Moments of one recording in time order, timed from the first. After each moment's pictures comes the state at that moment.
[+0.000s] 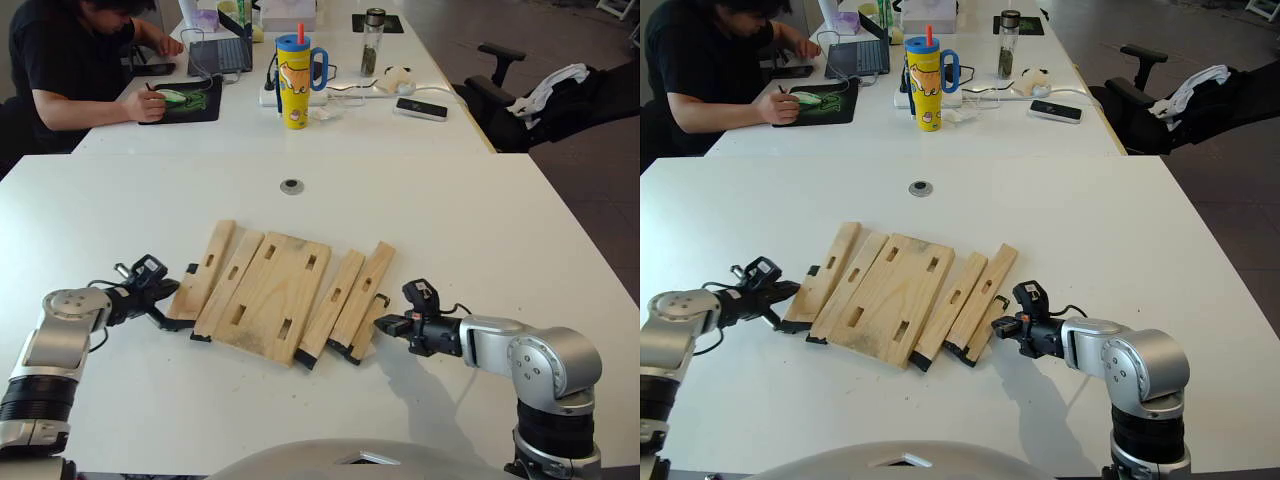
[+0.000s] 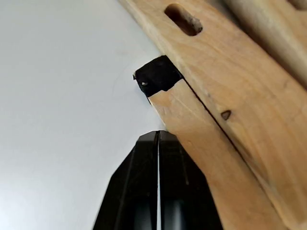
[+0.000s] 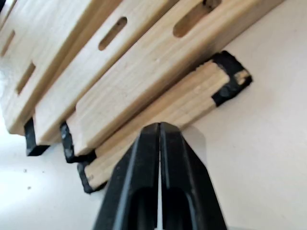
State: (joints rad) left arm -0.14 0.75 0.00 0.24 -0.05 0.35 -0.85; right arm -0.10 -0.28 -0.11 -0.57 0.56 1.60 0.35
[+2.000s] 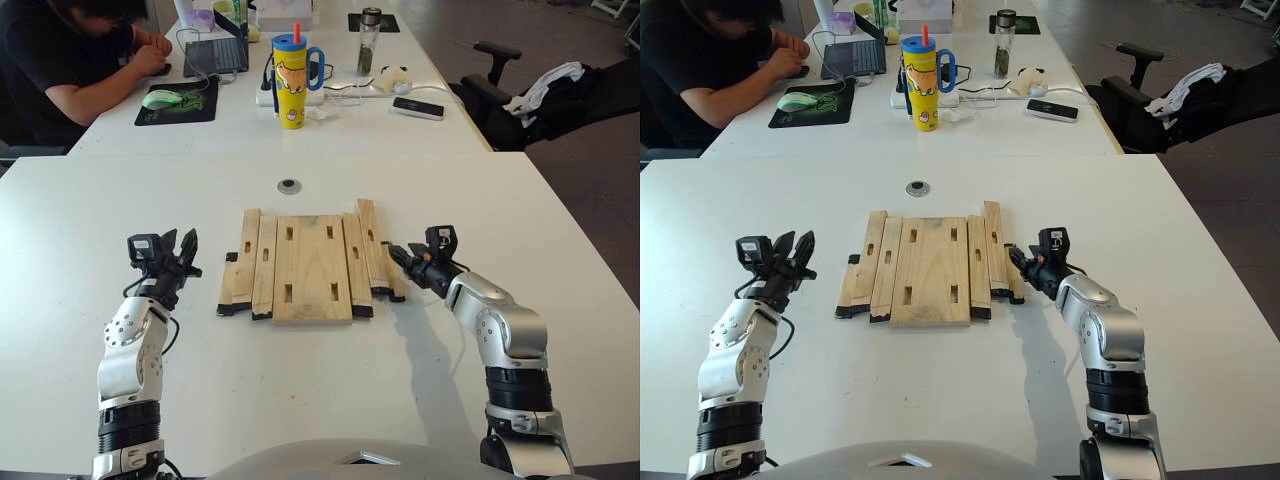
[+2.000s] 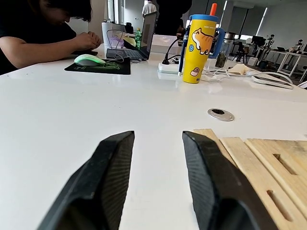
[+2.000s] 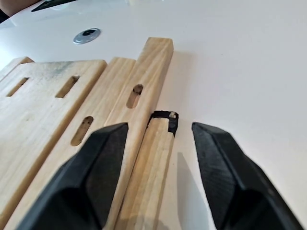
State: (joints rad) left arm -0.04 0.24 0.27 -0.06 -0.32 0.19 -0.28; right arm -0.19 -0.26 -0.11 -0.14 0.35 0.81 0.26
